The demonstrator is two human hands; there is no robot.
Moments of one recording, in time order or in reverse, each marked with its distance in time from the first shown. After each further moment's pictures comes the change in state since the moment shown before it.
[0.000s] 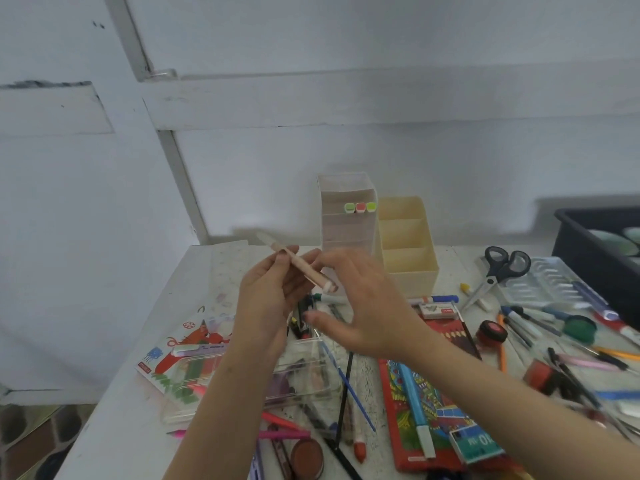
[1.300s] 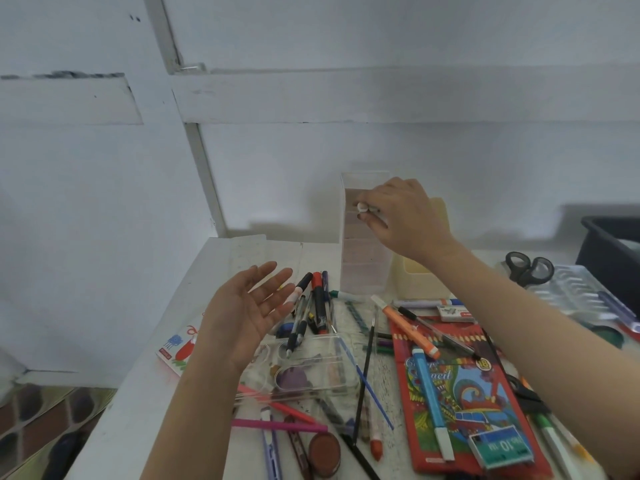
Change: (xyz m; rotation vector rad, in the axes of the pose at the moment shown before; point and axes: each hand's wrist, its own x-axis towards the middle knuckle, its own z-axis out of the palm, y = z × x) left_hand 0.000 0.011 -0.065 -0.085 0.054 -0.217; right_hand 0.075 0.069 -0.025 -0.454 -0.013 0.005
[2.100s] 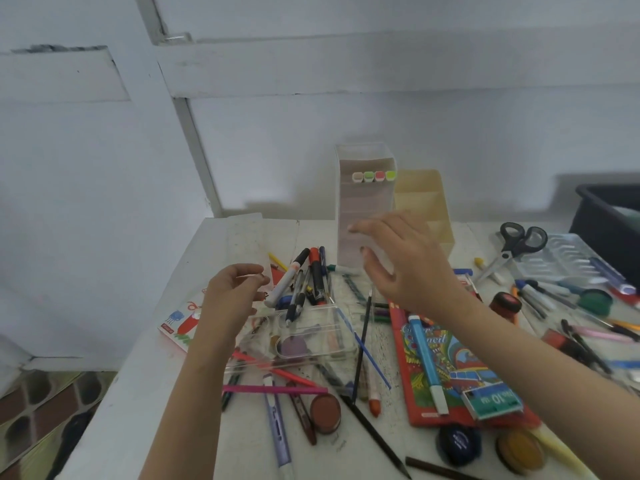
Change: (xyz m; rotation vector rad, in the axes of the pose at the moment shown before) left_hand -0.001 -0.018 -0.019 0.739 0.288 0.204; right_hand -0.083 -0.058 -0.014 0.191 0.149 -0.042
